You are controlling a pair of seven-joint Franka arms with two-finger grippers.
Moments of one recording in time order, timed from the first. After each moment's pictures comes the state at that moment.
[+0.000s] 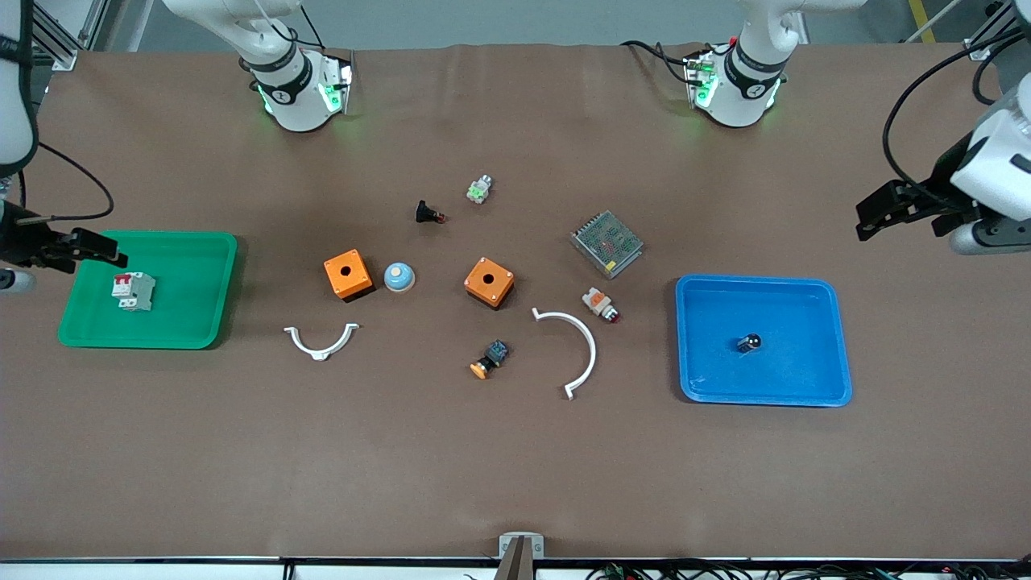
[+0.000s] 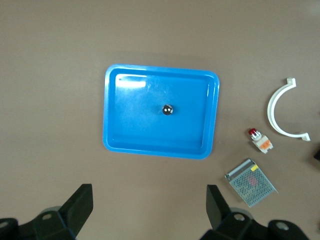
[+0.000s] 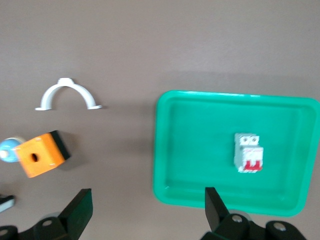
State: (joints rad) left arm -0.11 0.06 0.02 -1.47 -0.01 1.54 -0.11; right arm 0.11 0.04 -0.34 -1.87 0.09 1.81 -0.28
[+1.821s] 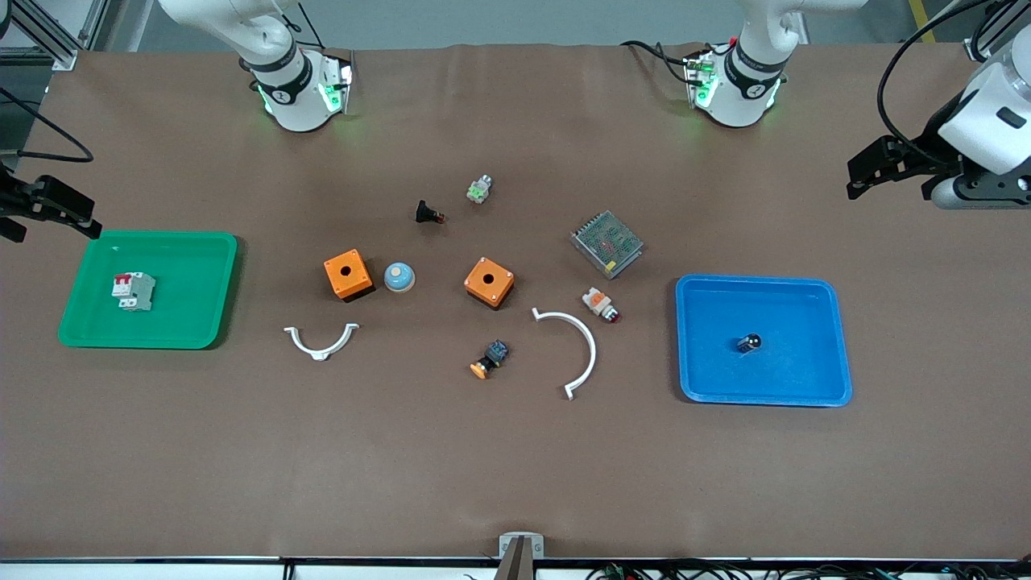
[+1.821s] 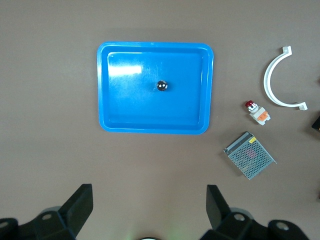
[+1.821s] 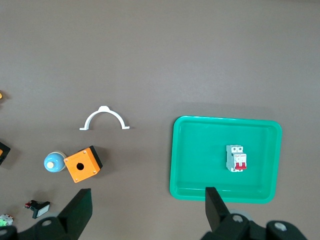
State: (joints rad) left arm -0.13 -0.04 0.00 -1.57 0.00 1.51 -0.10; right arm 0.27 0.02 -0.35 -1.54 0.00 1.60 -0.12
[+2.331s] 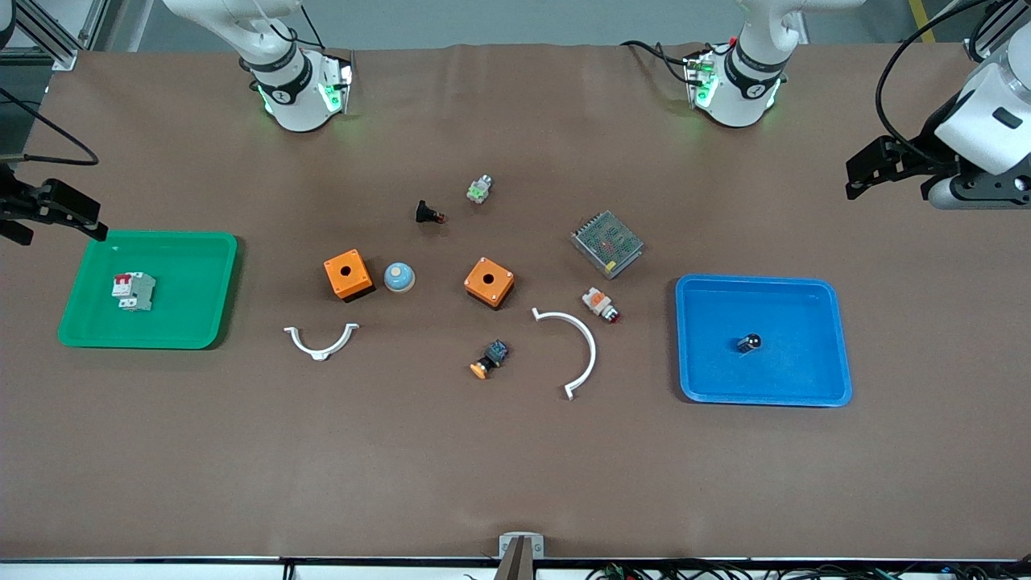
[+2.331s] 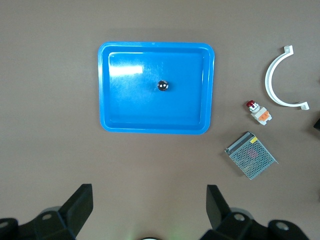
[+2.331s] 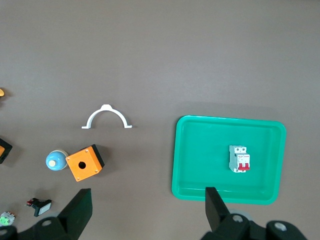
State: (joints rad) left arm -0.04 -0.04 -0.08 -1.57 0.00 1.51 -0.10; right arm 0.03 0.03 -0.09 -1.54 0.00 1.60 -0.12
